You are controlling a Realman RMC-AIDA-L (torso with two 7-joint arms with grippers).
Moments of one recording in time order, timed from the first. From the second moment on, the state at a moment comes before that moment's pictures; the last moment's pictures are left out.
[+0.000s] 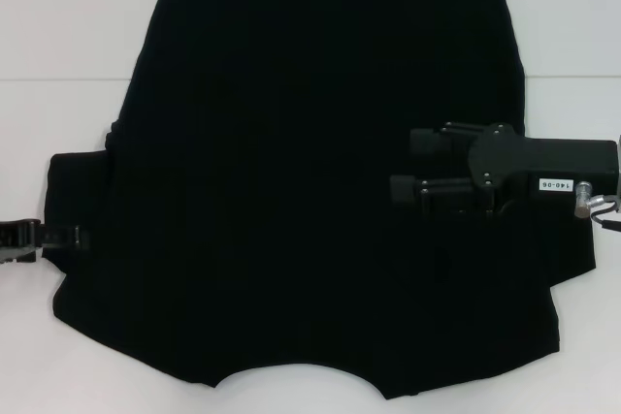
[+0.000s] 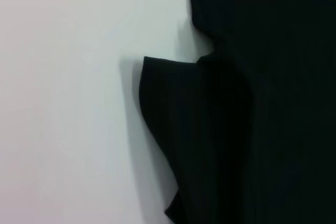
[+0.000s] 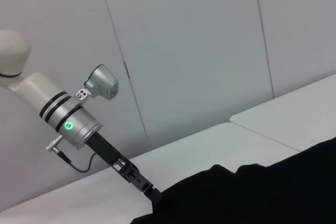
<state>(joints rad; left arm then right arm) -0.57 -2.04 0.45 0.93 2.67 1.39 -2.40 0.66 2.07 -0.69 -0.70 -1.97 -1.59 1.51</state>
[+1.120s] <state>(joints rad) -0.58 -2.04 0.50 0.92 2.67 1.33 -2.40 0.65 2.07 -0.67 -0.70 -1.97 -1.59 1.51</state>
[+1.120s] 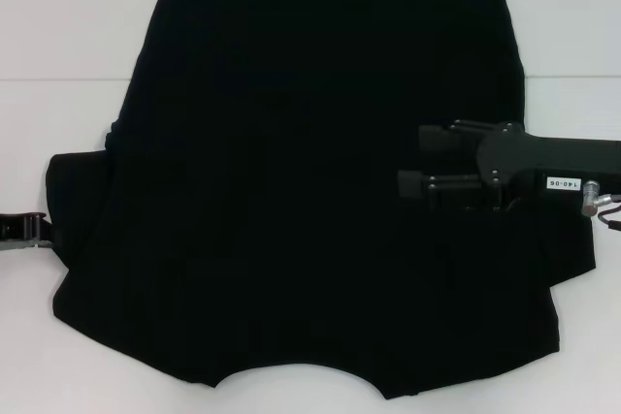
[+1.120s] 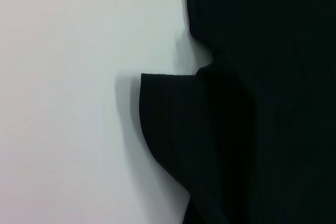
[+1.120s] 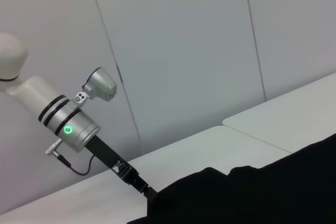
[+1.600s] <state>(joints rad) -0.57 -2.03 0.47 0.93 2.67 1.30 -2.38 0.64 2.08 -0.63 -0.69 -1.97 -1.58 1.51</state>
